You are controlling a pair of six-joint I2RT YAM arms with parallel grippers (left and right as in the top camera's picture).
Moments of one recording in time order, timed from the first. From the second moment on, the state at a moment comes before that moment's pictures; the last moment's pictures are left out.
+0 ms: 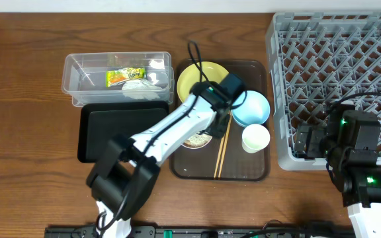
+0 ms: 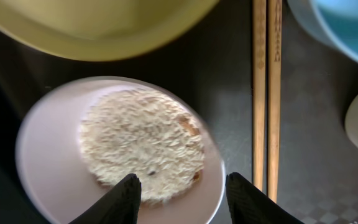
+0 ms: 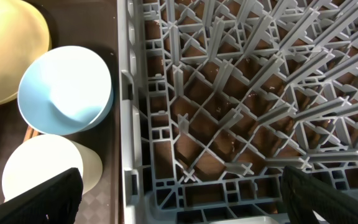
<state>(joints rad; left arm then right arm) -0.74 1.96 1.51 -1.02 -0.08 -0.39 -0.02 0.89 0.82 -0.79 0.02 0.08</state>
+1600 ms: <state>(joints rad) -0.72 1.78 1.51 -1.10 -0.10 -0.37 -0.02 0.89 0.82 -0.79 0.02 0.08</state>
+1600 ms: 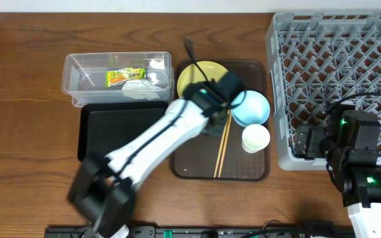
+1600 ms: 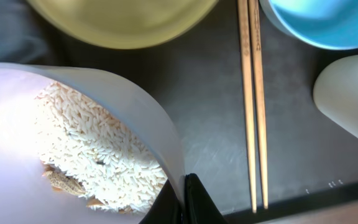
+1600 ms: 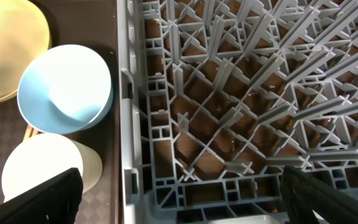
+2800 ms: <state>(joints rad) 0.36 1.67 1.03 -1.10 1.22 0.22 -0.02 0.89 0.82 -0.79 0.02 0.08</state>
